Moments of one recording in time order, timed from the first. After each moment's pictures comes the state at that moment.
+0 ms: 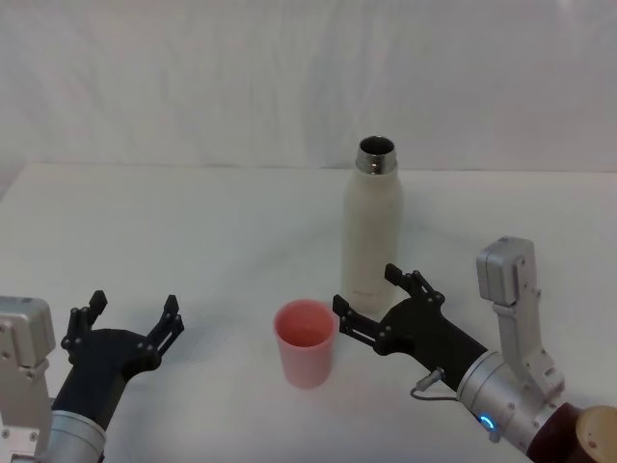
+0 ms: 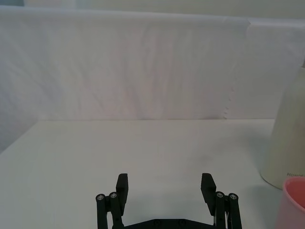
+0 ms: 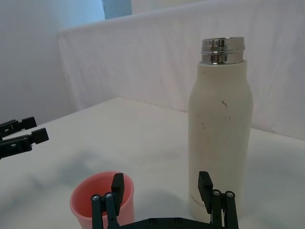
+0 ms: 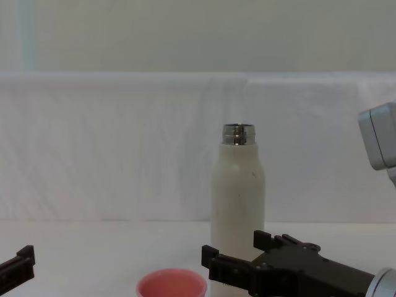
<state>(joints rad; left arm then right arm) 0.27 0.24 0.04 -1.85 -0.25 -0.02 -0.02 0.12 0.22 -0.41 -1.56 0.30 0.01 0.34</state>
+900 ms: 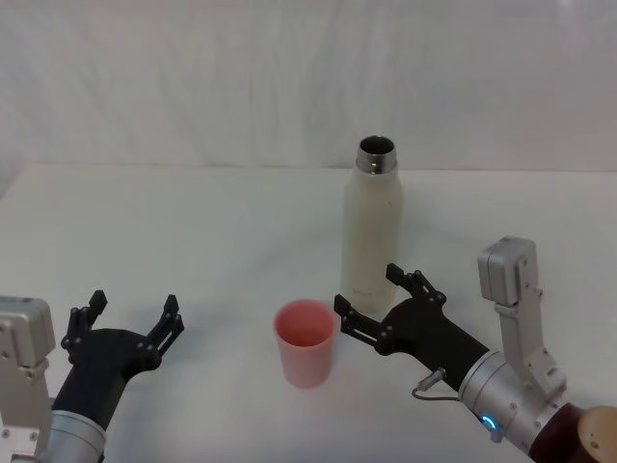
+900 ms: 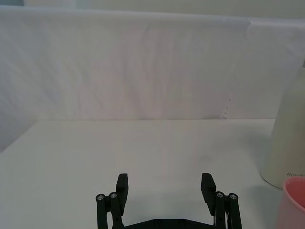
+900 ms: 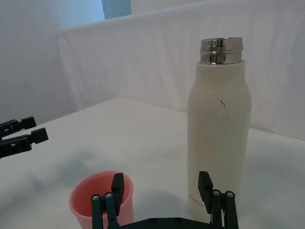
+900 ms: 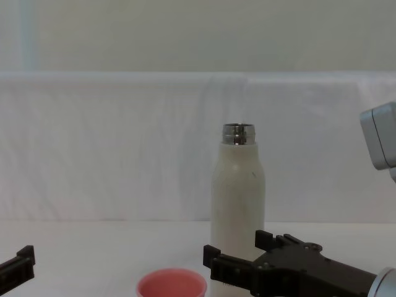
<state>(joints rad) 0.27 0.24 0.04 -1.85 -0.25 -0.02 -0.02 0.12 0.23 -0.41 -1.56 0.30 0.01 0.34</state>
